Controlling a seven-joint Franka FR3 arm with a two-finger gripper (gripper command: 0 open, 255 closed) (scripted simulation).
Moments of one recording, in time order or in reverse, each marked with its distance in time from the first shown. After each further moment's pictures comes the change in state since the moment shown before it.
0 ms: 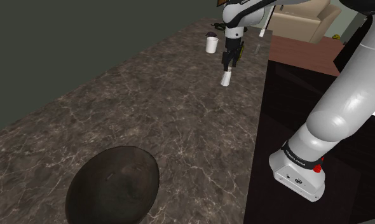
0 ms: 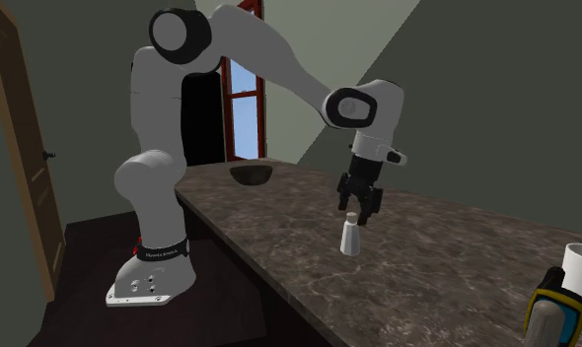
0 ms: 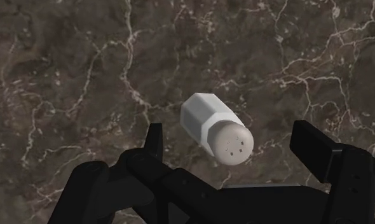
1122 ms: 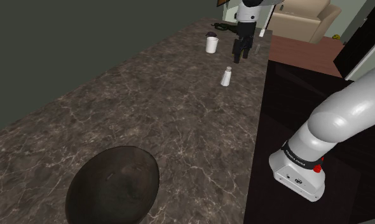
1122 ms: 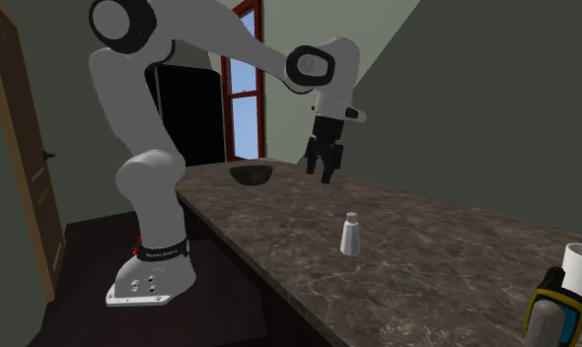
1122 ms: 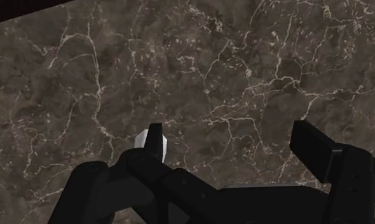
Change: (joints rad) arm 0.040 -0.368 0.051 -0.173 -0.031 -0.165 0.087
